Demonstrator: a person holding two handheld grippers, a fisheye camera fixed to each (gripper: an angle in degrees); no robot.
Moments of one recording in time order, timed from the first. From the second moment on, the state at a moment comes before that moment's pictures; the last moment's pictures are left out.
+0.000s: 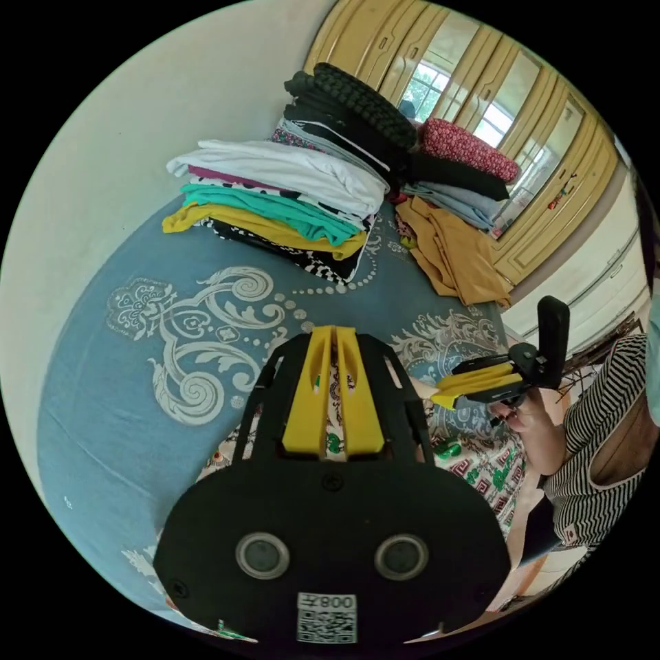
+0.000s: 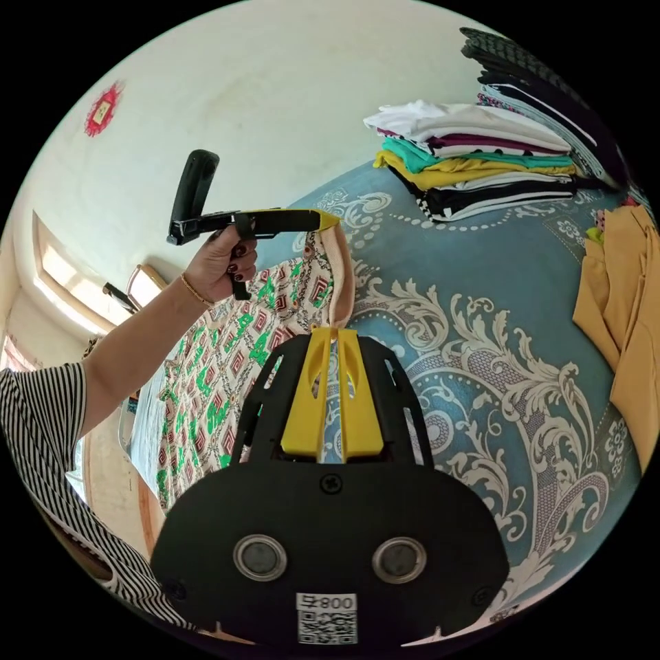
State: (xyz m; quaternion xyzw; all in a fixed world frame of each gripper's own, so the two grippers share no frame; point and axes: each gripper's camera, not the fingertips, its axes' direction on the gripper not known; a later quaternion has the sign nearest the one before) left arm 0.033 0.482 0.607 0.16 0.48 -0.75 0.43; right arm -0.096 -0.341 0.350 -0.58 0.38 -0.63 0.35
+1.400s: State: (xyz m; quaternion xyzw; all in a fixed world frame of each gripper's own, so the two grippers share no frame) left arm 0.156 0.496 0.519 0.12 0.49 -0.80 0.32; right arm 0.005 -0.203 0.320 -0.73 0.27 -0.63 0.06
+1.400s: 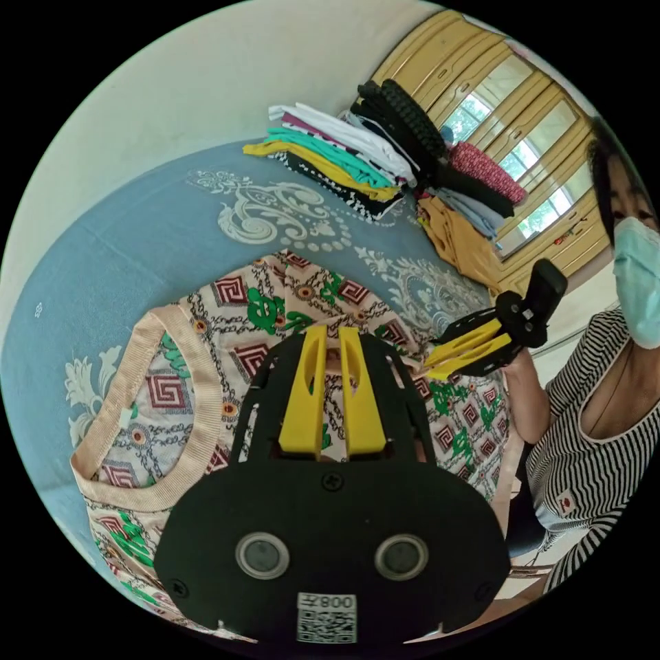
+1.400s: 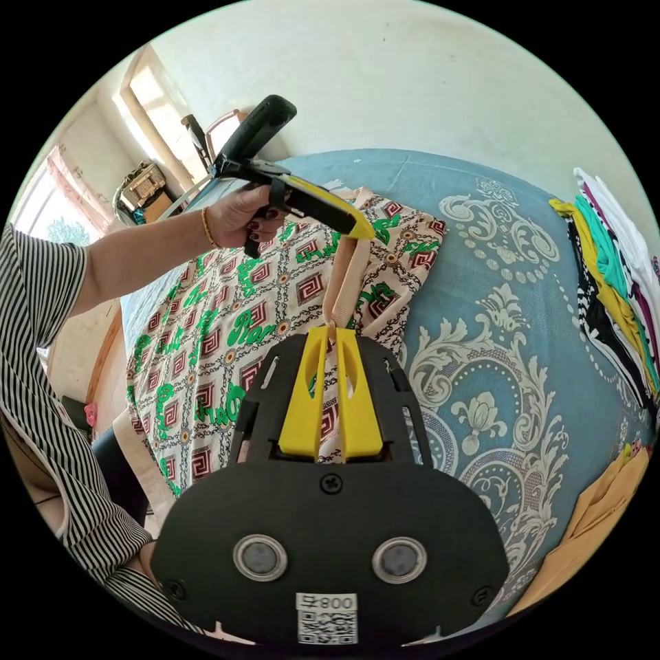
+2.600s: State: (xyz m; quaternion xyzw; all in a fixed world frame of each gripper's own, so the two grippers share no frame) left arm 0.155 0.450 0.538 0.05 0.47 -0.81 0.35; right arm -0.062 -0.197 0.390 -0.67 0.36 -0.63 0.18
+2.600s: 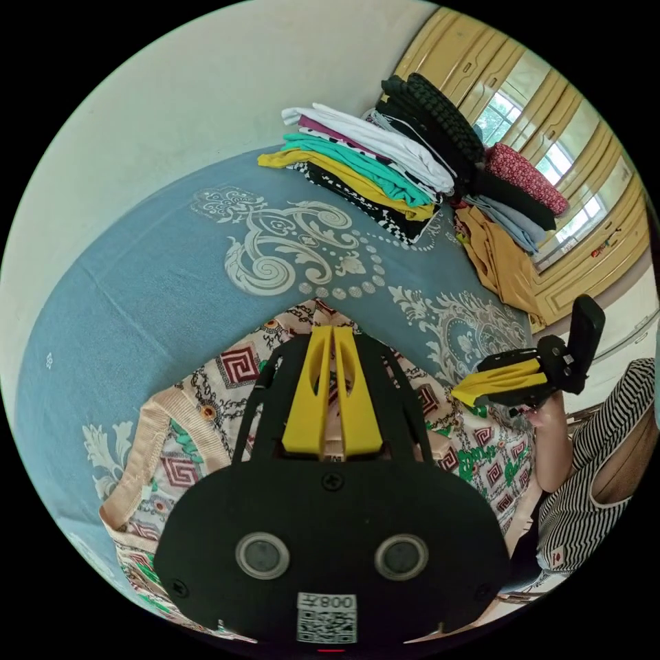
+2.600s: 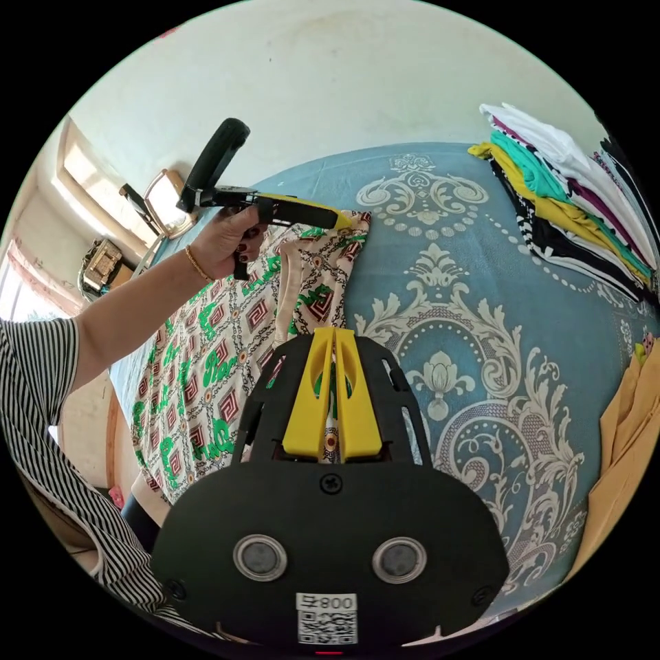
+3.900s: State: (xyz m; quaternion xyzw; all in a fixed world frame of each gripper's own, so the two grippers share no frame) left arm 0.359 0.374 0.235 0.01 0.36 -0.90 0.24; right arm -0.193 -0.029 0.430 -0.65 0.30 -0.63 0.30
